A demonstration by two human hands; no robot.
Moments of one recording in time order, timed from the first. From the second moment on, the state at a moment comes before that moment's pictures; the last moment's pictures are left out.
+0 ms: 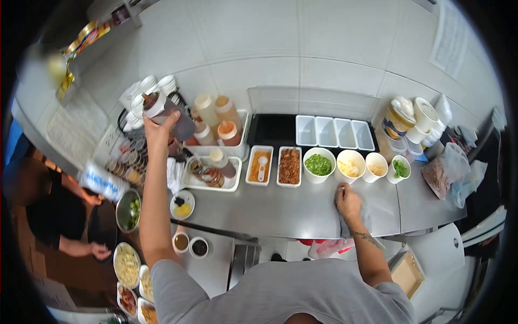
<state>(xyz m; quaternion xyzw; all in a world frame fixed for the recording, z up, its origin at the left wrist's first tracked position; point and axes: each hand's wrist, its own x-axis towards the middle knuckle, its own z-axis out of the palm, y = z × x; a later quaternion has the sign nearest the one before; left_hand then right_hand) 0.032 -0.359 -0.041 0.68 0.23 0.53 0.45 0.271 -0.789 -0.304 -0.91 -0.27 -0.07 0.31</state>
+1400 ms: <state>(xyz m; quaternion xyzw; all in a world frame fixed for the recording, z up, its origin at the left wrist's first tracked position) 0.140 -0.279 -0.141 0.80 0.28 0.43 0.32 0.271 -0.786 -0.309 -0.92 -0.25 -0.12 0.29</state>
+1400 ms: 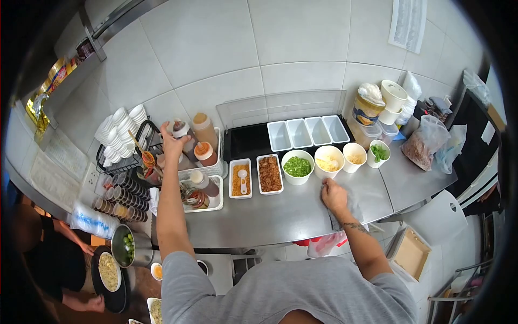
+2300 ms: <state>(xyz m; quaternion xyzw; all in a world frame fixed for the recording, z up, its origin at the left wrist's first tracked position) 0.005 -0.299 -0.053 0.86 0.36 0.31 0.18 0.268 -0.785 -0.305 -0.93 -0.27 -0.07 0.25</state>
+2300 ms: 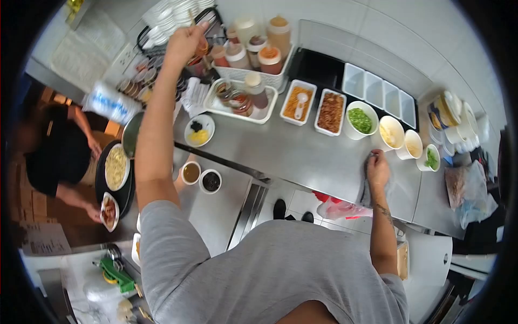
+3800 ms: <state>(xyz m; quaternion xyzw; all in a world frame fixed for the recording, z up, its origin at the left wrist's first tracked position) -0.158 -0.832 -0.278 0.93 0.23 -0.01 0.28 0.251 -0.872 -0.307 -0.84 -0.40 -0.13 0.34</state>
